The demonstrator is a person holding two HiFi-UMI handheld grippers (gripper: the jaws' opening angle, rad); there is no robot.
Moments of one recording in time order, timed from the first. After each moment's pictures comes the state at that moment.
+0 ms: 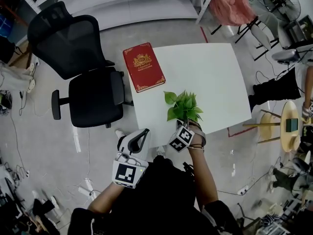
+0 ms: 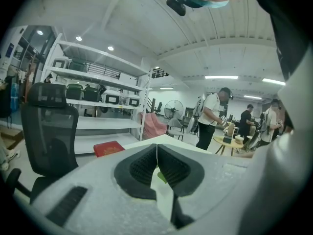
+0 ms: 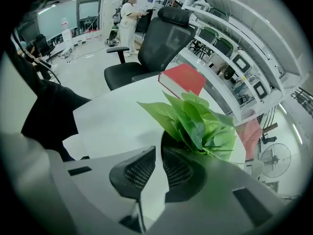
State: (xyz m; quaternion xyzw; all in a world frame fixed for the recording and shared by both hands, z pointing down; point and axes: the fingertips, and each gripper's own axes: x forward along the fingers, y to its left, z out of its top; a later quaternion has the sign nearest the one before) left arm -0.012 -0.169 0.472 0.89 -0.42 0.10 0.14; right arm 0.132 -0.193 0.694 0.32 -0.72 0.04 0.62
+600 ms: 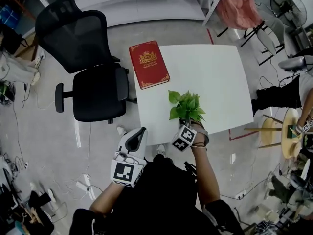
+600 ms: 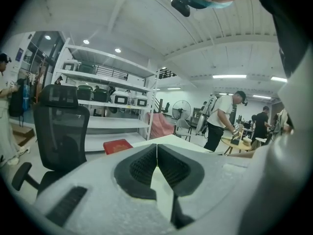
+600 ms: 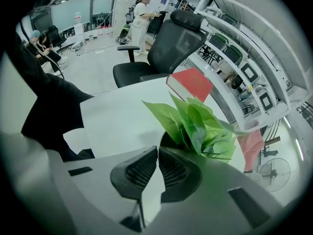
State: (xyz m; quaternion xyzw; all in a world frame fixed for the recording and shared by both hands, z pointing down) left arm -0.032 -0.159 0.474 0.87 -0.47 0.10 0.14; right arm 0.129 -0.185 0.691 0.27 -0.73 0.01 0.63
